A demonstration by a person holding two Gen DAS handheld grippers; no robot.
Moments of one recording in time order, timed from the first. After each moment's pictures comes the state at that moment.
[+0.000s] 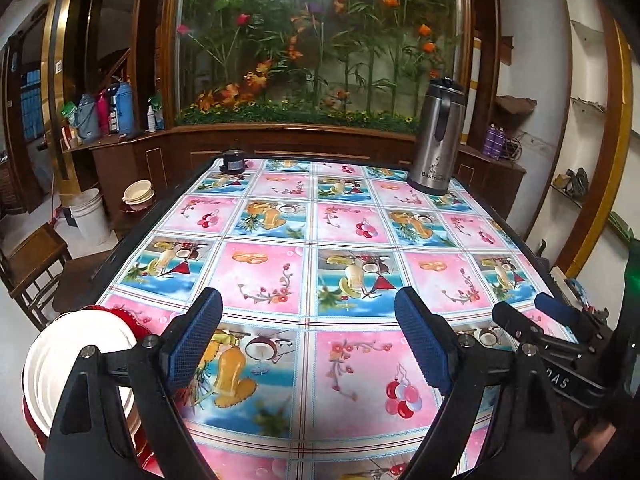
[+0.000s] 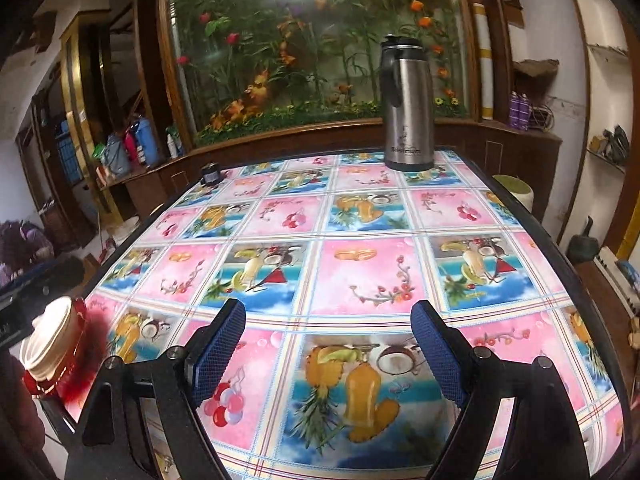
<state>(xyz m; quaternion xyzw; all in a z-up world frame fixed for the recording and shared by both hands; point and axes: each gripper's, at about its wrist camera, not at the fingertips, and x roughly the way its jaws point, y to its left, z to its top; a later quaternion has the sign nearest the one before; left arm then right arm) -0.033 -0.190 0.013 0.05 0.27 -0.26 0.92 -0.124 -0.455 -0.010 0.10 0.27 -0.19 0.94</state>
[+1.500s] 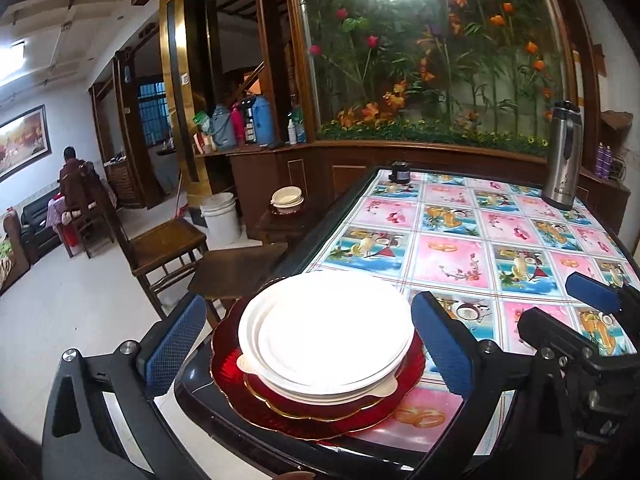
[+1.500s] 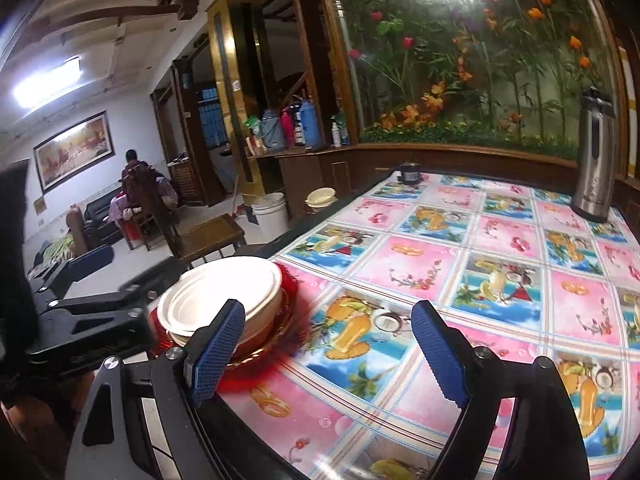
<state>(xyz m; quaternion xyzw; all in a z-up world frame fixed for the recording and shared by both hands) -0.049 -0.040 -0.003 0.06 0.23 -0.03 0.97 -0.087 -0.258 -0.002 0.03 0.24 0.08 0.97</state>
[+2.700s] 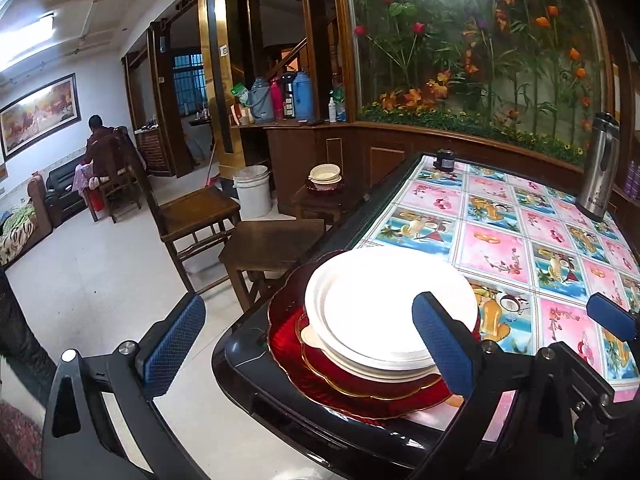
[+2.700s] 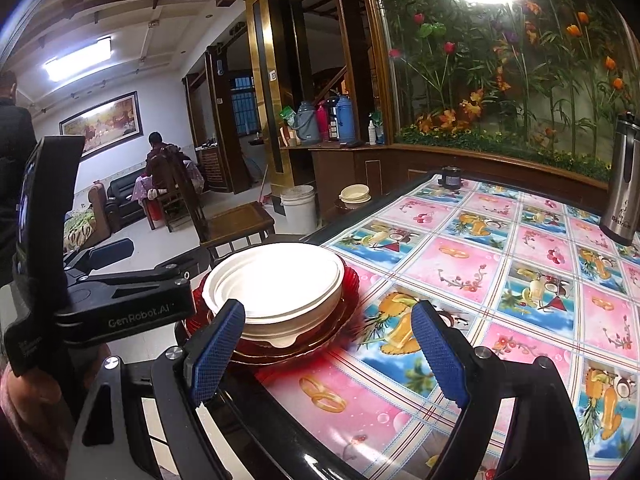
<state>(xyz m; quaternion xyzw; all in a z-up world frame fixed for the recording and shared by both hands) -0.044 0.009 -0.013 0.03 0.26 0.02 0.96 -0.089 -0.220 -0.012 0.00 0.25 0.12 0.96</state>
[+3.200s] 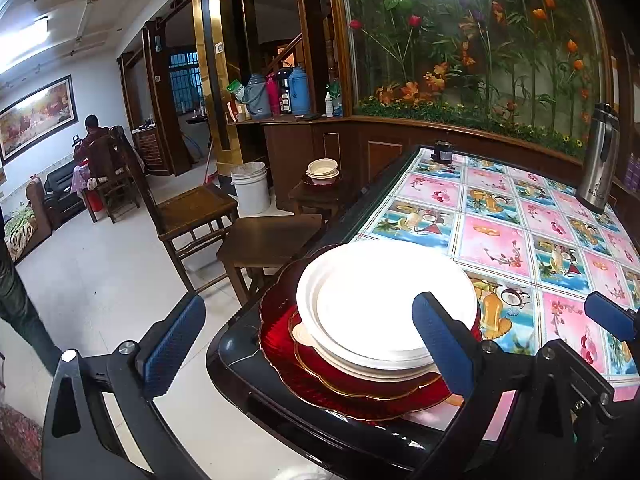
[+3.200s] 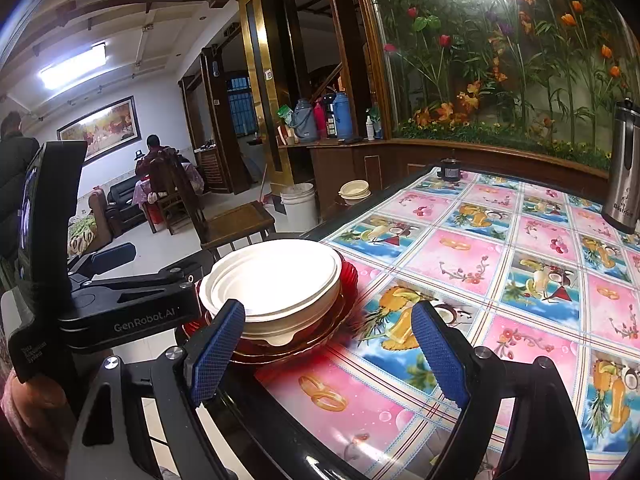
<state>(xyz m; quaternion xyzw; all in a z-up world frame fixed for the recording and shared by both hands) -0.040 0.003 -0.019 0.04 0.27 0.02 0.96 -0.088 -0.221 -0.017 0.02 0.25 0.12 0.96</state>
